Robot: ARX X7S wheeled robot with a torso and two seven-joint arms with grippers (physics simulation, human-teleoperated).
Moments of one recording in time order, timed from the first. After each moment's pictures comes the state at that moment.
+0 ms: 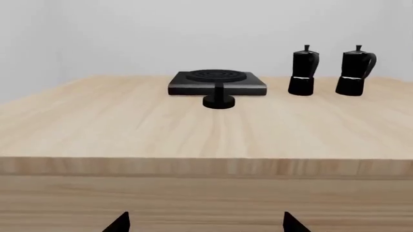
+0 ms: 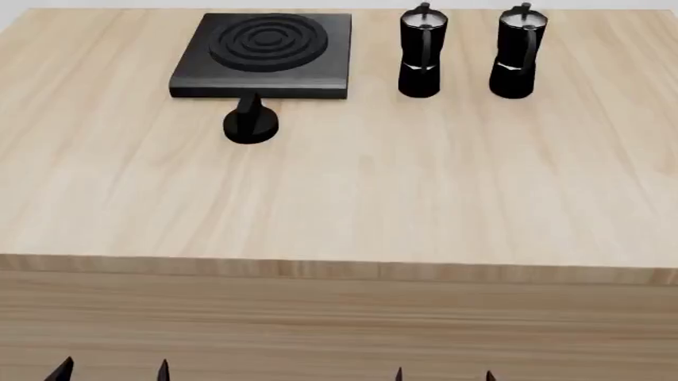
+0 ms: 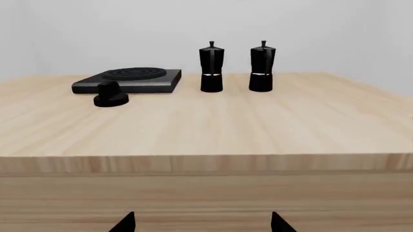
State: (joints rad) left arm 0.00 -0.05 0.06 0.00 -0.05 0.01 -0.06; right arm 0.01 0.05 -0.06 0.03 0.06 -0.02 0.06
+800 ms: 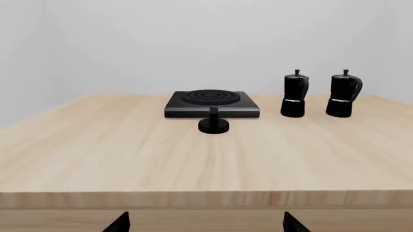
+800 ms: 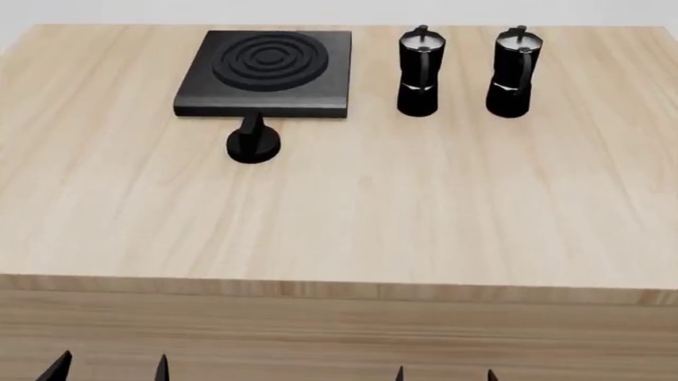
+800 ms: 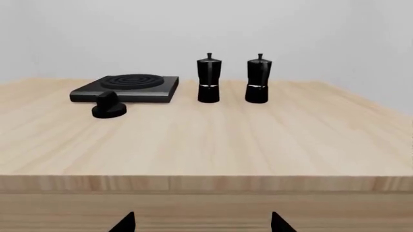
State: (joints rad) left arm 0.01 -0.11 0.12 0.01 -0.10 0.05 -0.10; right arm 0.01 0.10 -0.12 0.01 0.09 0.00 0.13
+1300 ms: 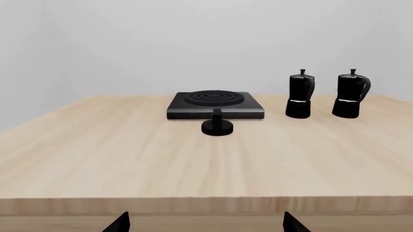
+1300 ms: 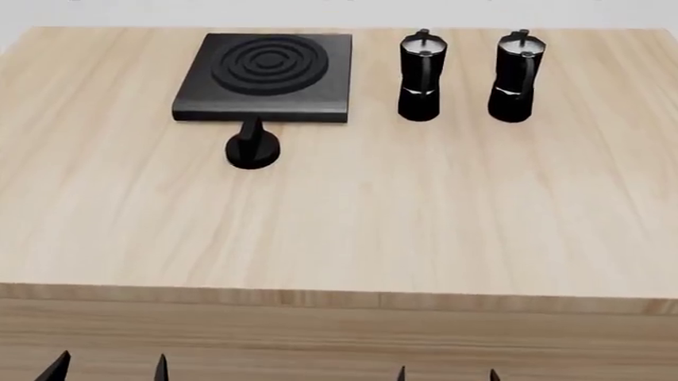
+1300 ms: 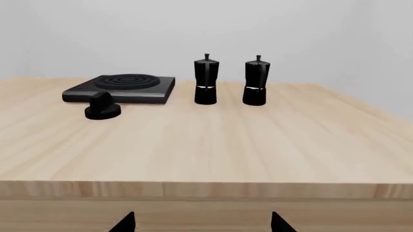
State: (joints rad) left arm 0.00 -0.13 0.14 0.00 -0.11 0.06 -0.14; right arm 0.02 0.12 -0.15 0.01 0.09 0.00 0.18
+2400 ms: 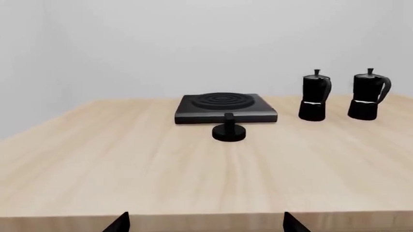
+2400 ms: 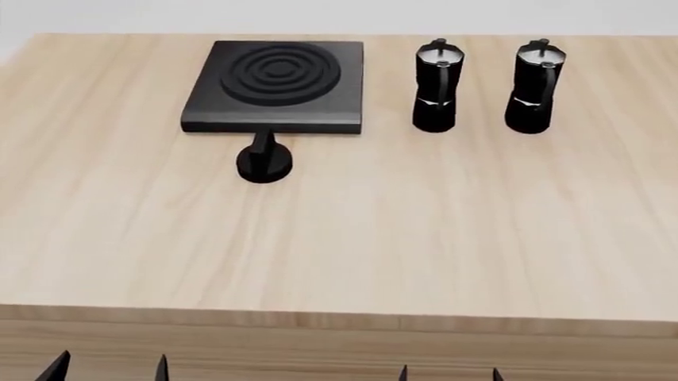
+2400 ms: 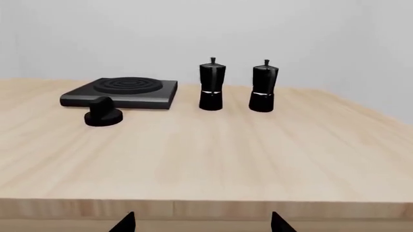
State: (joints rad) left arm -0.01 -0.16 0.19 -0.01 -0.13 0.08 -0.19; right arm 0.02 0.15 -0.19 0.02 0.11 -0.02 0.22
